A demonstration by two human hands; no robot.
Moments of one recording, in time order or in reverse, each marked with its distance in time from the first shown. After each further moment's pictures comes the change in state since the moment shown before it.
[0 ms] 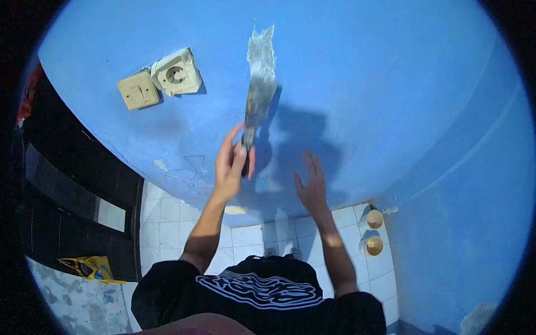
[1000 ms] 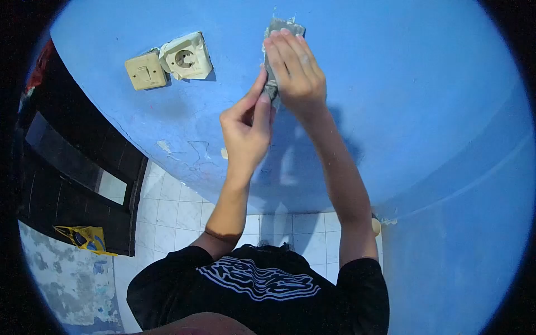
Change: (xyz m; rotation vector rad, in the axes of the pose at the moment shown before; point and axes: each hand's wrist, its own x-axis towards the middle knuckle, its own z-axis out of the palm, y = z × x) left_hand 0.066 0.049 0.059 0.154 0.419 0.075; right_hand 0.242 -0.084 -0.018 -0.281 0.564 -0.823
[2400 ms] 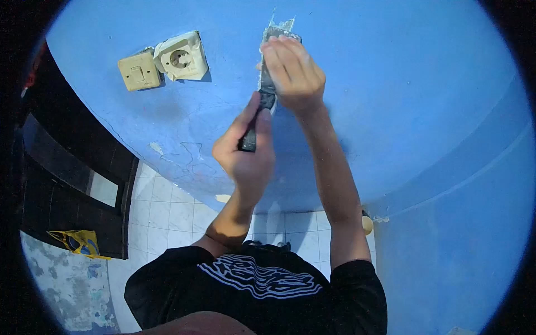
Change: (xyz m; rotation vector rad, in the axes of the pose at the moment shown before) left_hand -0.027 0.000 0.009 0.189 0.238 0.290; right_hand 0.004 0.001 0.000 -0.048 0.076 -0.070
